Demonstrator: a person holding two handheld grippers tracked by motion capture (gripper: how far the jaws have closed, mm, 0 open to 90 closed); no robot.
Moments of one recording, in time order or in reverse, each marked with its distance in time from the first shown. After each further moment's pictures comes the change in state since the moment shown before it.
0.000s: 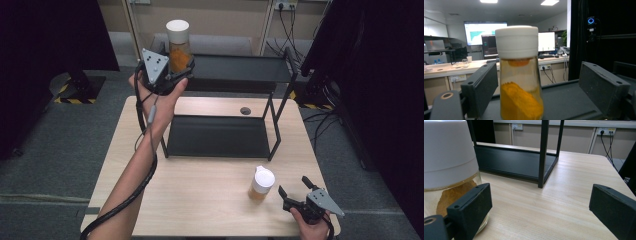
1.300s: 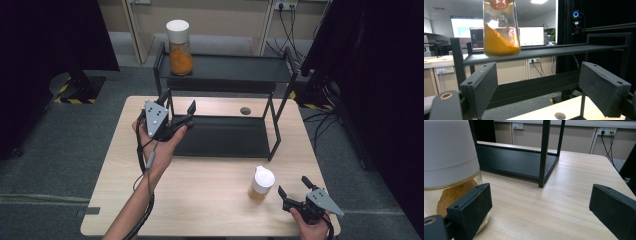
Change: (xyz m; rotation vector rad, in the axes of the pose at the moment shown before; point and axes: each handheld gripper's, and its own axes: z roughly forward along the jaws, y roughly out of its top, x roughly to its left) left arm -0.007 -0.079 -0.067 0.010 -0.085 -0.022; right arm 0.000 0.001 0.001 0.006 0.003 -0.011
